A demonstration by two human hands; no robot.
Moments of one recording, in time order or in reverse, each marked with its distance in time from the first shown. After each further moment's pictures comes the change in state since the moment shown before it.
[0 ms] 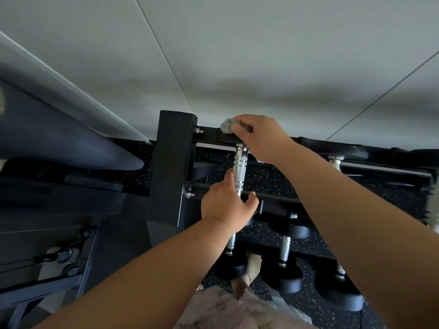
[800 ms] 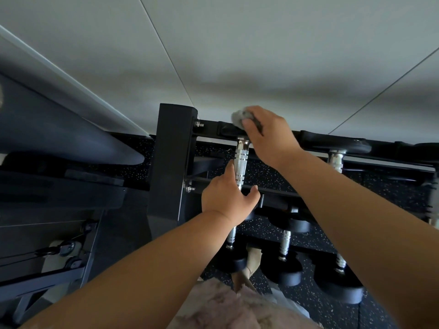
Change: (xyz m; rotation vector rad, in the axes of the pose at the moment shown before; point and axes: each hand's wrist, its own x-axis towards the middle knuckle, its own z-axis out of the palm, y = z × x) left_hand 0.000 0.000 0.000 -0.028 0.023 0.026; right_hand -0.016 0.019 0.014 0.059 0.210 -0.111
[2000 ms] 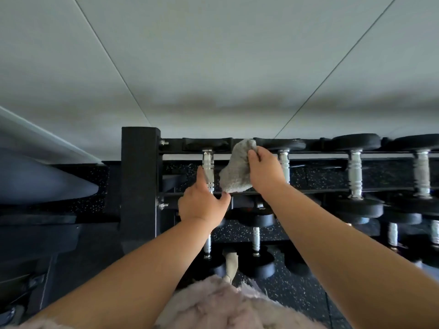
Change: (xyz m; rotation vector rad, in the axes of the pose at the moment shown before) left_hand 0.002 -0.006 -0.002 -0.045 -0.030 0.062; right_hand -0.080 -0.014 -0.026 0.078 0.225 0.724
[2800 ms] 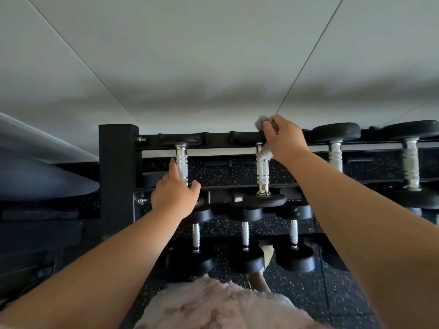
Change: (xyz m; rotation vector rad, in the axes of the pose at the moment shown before) left_hand 0.009 0.012 0.007 0.128 -0.002 -0.075; right_hand 0.072 0.051 -0.113 -0.212 0.055 -0.240
